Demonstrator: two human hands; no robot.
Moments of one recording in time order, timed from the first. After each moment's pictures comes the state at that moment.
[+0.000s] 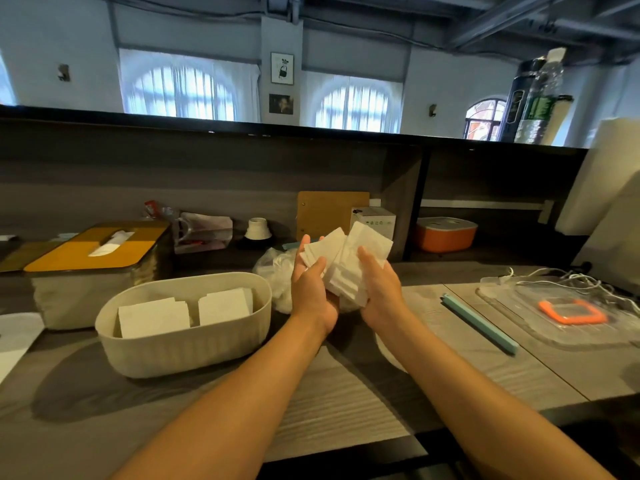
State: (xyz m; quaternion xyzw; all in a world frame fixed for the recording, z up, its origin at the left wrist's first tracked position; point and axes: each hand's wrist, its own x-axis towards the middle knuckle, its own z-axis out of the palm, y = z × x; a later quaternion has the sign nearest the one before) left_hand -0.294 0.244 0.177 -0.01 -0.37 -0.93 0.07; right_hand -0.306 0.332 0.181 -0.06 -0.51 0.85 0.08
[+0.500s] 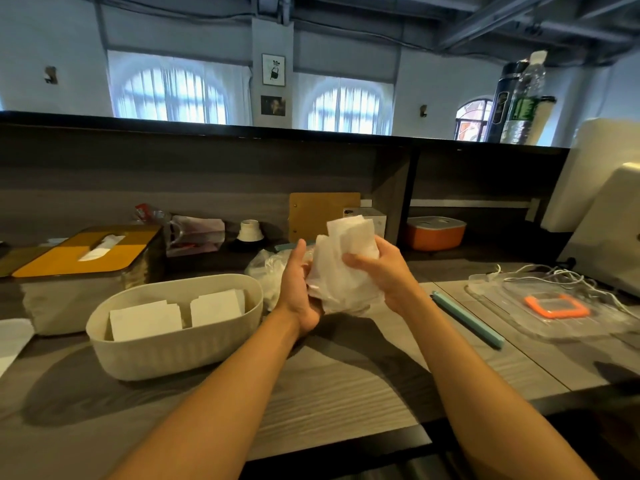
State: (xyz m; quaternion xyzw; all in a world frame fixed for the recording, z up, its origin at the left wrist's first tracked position) left_hand -0.292 0.226 0.178 -0.05 -0.42 -0.90 -0.08; right_hand -0.303 0.370 0.203 0.10 -0.74 0.65 0.13
